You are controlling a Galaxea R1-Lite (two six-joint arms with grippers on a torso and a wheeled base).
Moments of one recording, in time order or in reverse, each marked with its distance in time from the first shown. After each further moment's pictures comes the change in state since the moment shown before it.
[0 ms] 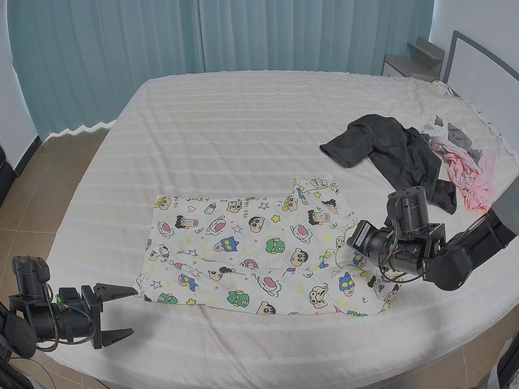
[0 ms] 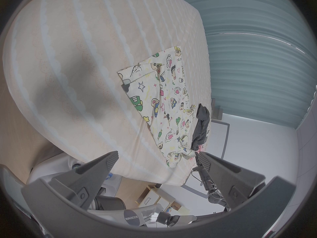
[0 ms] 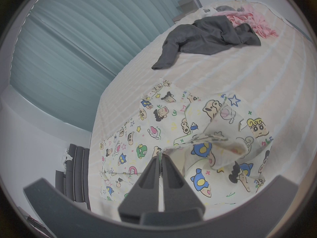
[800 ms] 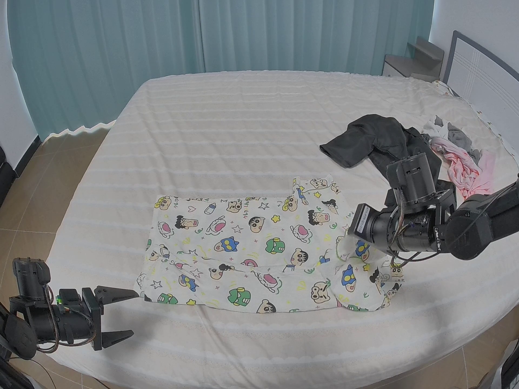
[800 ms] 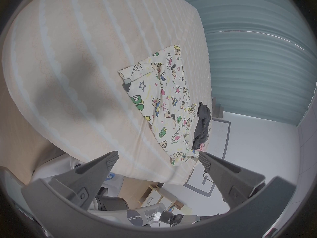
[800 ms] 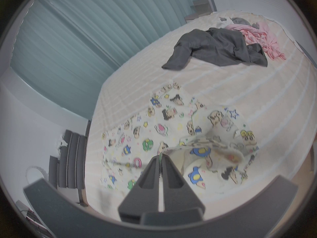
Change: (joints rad) left arm 0.000 0.003 0.009 0.000 0.000 0.029; right arm 0.037 -0.114 -0.213 0.417 0.000 -0.093
